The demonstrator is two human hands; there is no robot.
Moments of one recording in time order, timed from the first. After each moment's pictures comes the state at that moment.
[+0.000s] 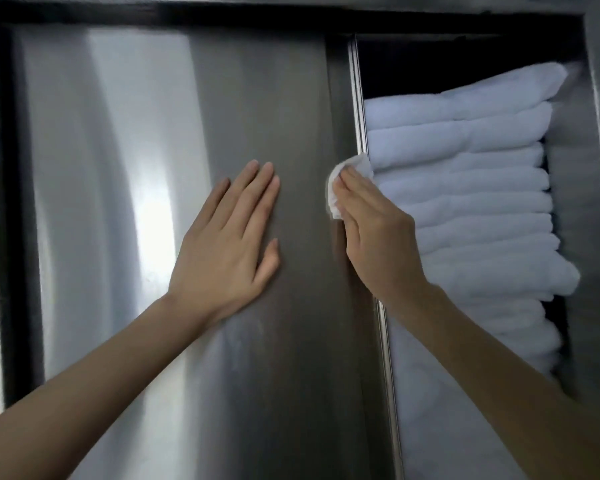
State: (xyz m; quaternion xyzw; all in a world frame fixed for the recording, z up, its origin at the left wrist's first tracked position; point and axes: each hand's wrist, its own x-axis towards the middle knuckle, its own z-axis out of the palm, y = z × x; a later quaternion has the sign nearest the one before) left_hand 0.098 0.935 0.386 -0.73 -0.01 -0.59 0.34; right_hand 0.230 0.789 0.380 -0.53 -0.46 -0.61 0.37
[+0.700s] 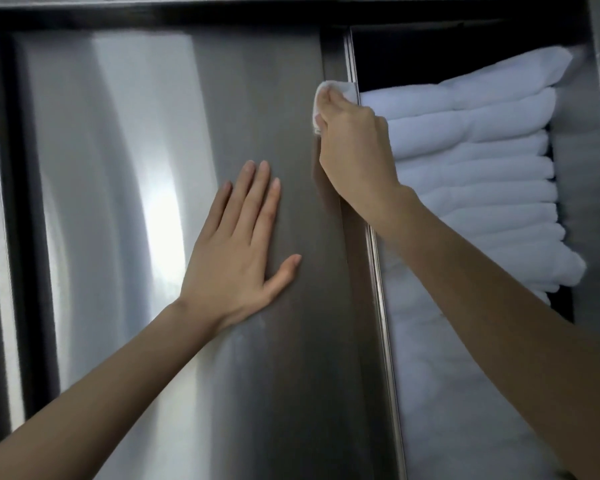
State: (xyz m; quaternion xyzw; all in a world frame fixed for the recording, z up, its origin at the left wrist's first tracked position) left_hand 0.106 0.935 0.377 -0.74 -0.01 -0.58 0.35; right_hand 0.217 0.798 0.472 -0.62 -0.38 -0.61 0.32
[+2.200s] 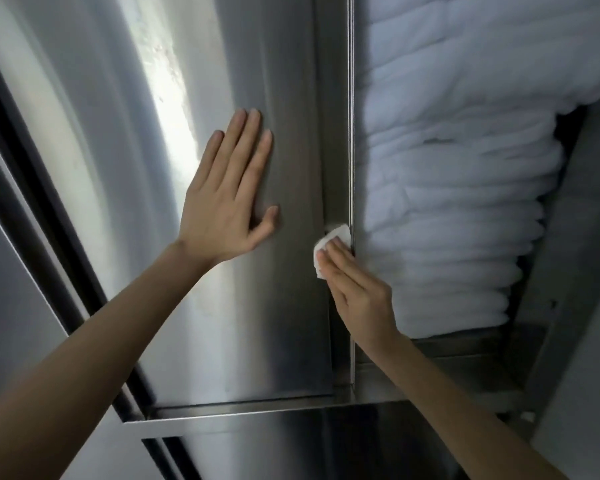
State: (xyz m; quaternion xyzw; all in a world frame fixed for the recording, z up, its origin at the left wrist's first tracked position) left_hand 0.100 0.920 0.224 -0.79 -0.02 -0.52 0.33; right_hand 0.218 0.758 0.099 -0.56 -0.55 -0.43 0.45
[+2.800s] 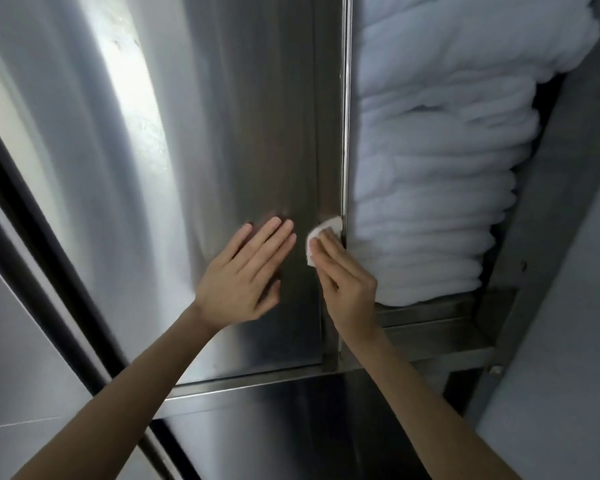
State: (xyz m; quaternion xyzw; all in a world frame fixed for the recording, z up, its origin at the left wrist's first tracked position) left_hand 0.094 0.919 0.087 -0.84 0.07 -0.44 0.31; right_hand 0.206 0.769 0.056 -0.57 -0.50 -0.40 0.53
